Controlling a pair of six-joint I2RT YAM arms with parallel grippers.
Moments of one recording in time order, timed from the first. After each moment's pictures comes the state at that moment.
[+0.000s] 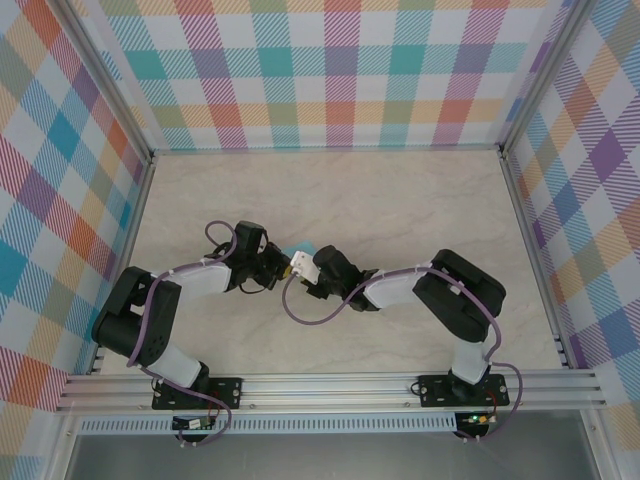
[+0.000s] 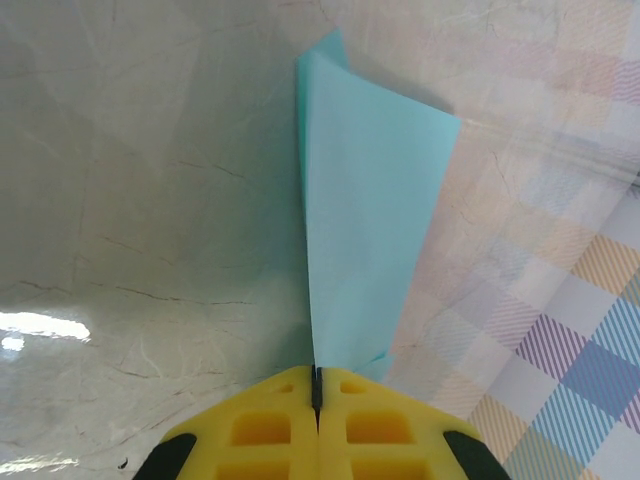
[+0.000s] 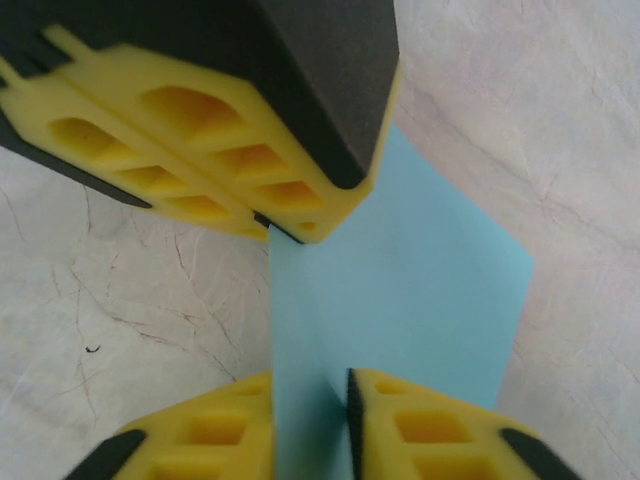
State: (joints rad) left arm -0.40 1.55 0.69 -0.01 0.38 -1.37; right arm 0.94 1.85 0.86 0.32 0.09 -0.35
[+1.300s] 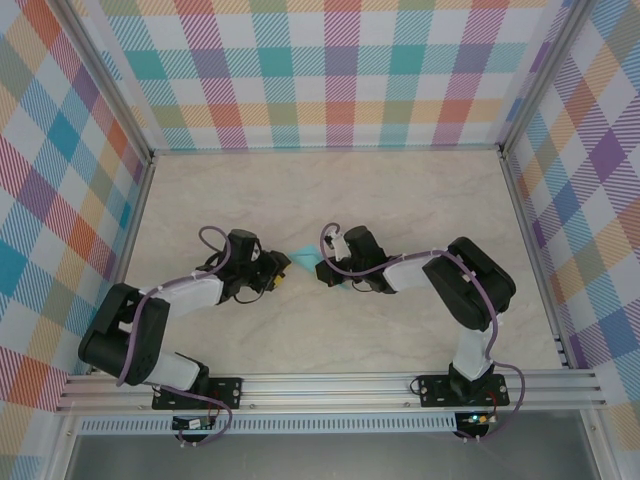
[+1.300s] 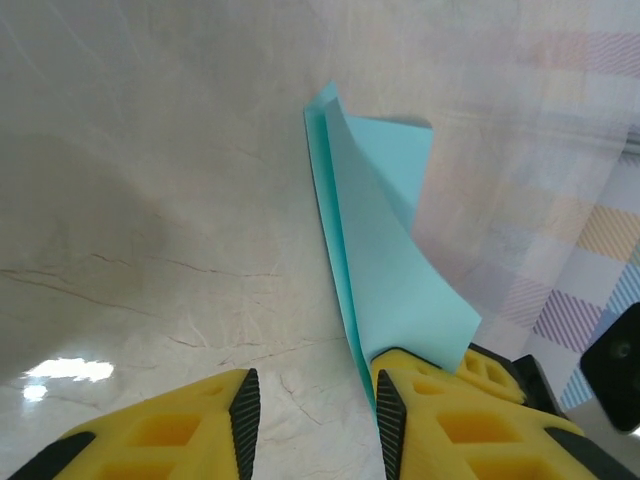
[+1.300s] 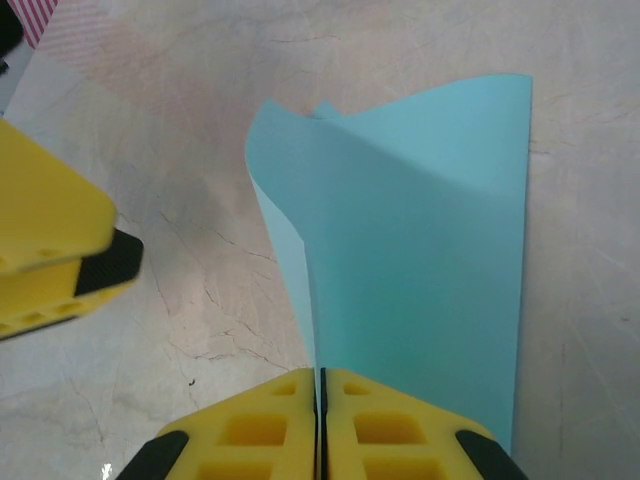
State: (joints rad) left arm -0.41 1.45 0.58 0.06 0.36 -1.27; right arm 0.70 1.85 0.81 0.36 -0.42 0.45
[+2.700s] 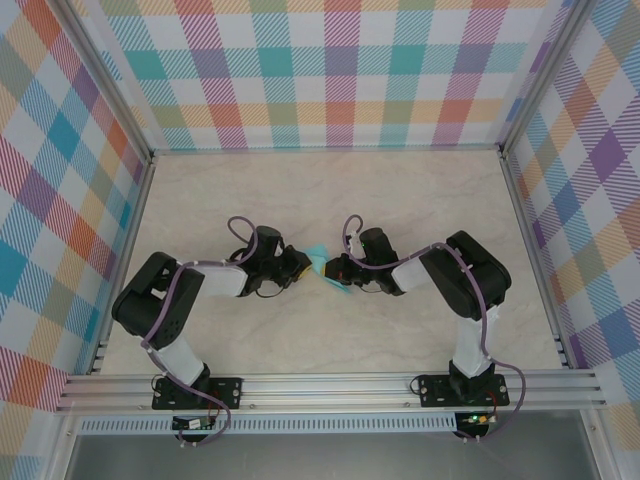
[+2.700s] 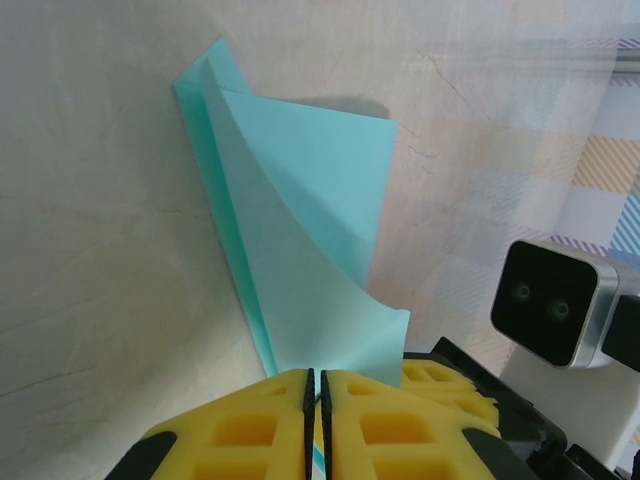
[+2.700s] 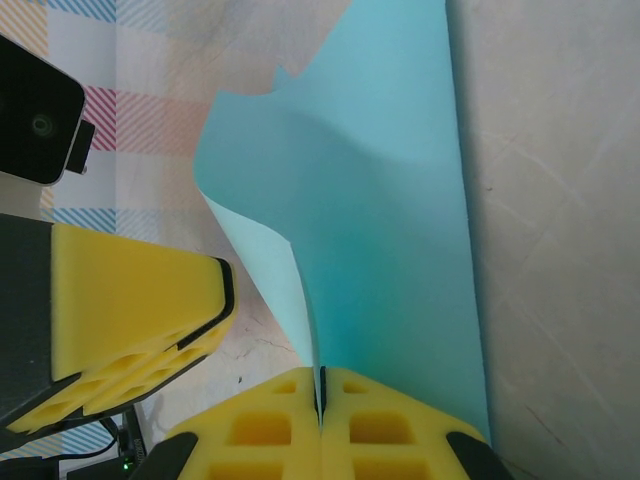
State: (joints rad) left arm -0.51 1.69 0.68 0.28 0.39 -1.23; right arm 0.60 1.92 0.74 0.54 -0.62 0.88
